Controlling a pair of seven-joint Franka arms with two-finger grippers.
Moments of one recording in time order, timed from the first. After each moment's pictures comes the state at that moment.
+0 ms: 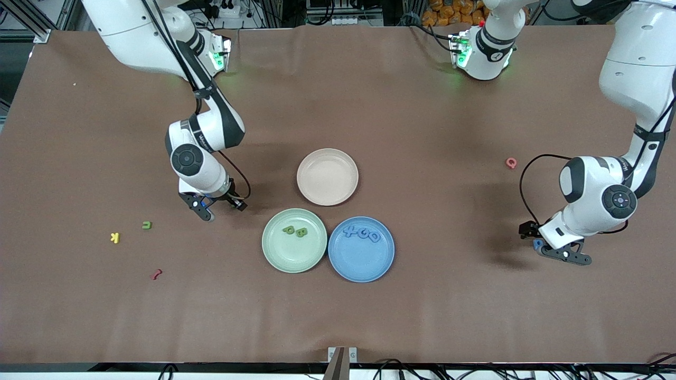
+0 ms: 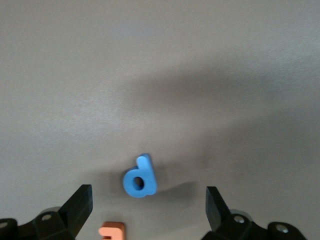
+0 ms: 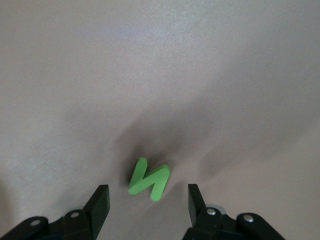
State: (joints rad) left arm 0.28 0.68 -0.21 -1.78 0.25 2.50 0.21; right arm 0.35 0.46 -0.01 -2.11 -0.03 2.50 1.12
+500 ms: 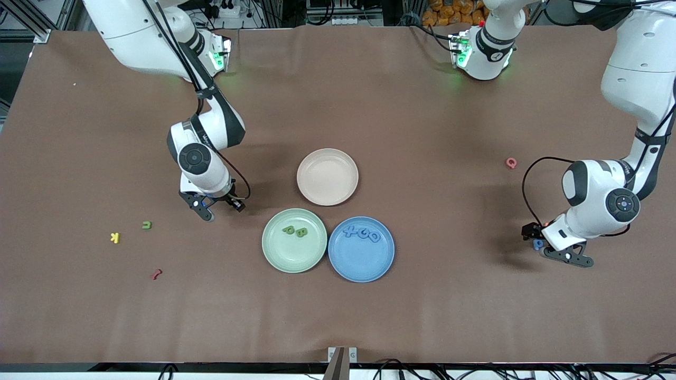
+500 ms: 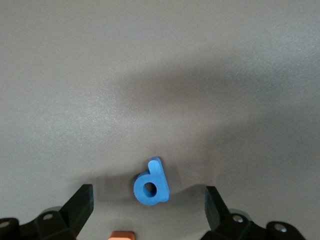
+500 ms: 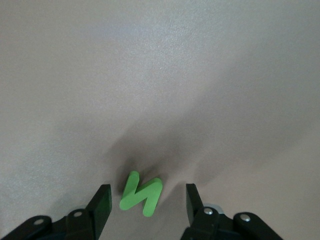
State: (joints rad) left arm 0.29 0.71 -0.21 -1.76 0.25 2.50 0.24; right arm 0.35 0.47 -0.01 -2.11 -0.12 2.50 1.20
